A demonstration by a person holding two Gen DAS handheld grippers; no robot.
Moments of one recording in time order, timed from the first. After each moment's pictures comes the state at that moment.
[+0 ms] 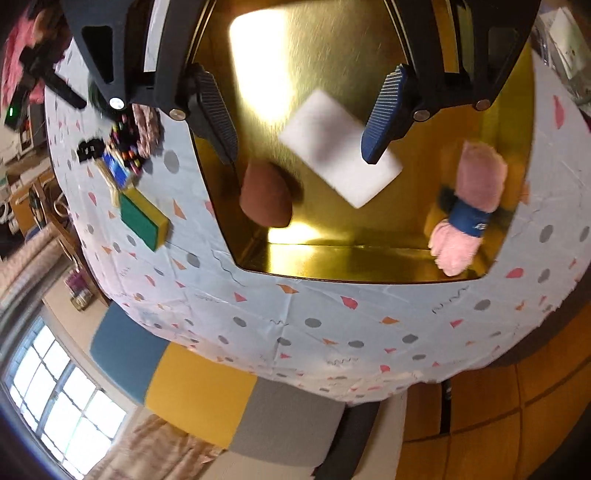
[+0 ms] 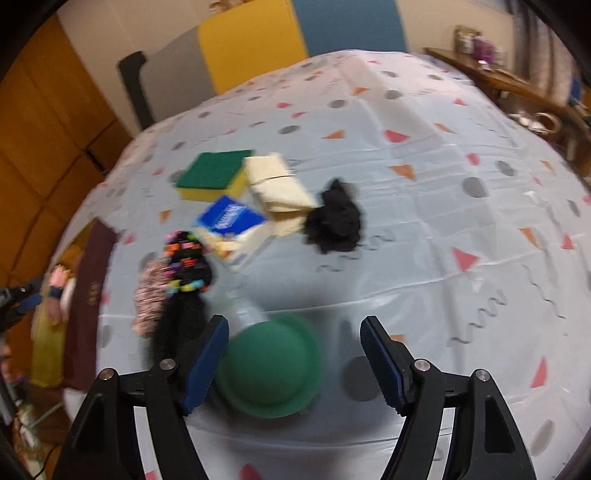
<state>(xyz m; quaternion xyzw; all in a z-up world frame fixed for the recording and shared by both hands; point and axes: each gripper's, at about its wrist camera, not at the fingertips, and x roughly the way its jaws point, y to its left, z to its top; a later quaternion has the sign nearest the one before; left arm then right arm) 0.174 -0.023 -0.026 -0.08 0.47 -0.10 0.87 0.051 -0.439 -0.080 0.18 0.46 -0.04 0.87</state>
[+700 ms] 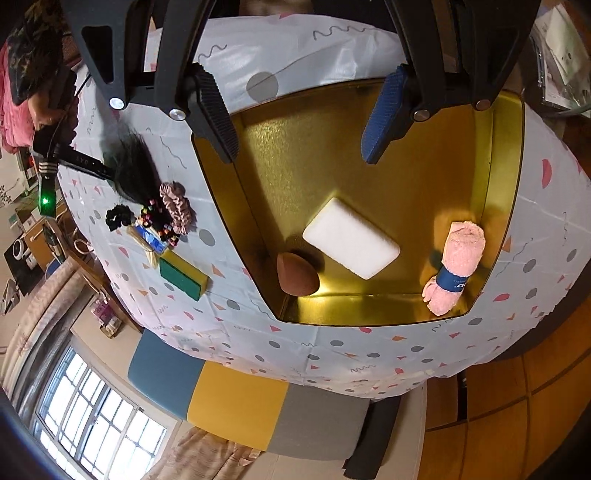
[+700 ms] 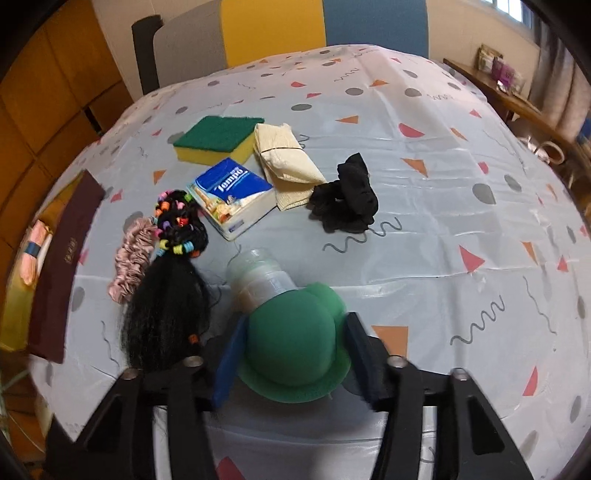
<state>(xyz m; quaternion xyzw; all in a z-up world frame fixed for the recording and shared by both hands) 0.070 -0.020 -0.027 -0.06 0.47 -0.14 0.87 0.056 -0.423 -0.098 0.11 0.50 -0.06 0.86</state>
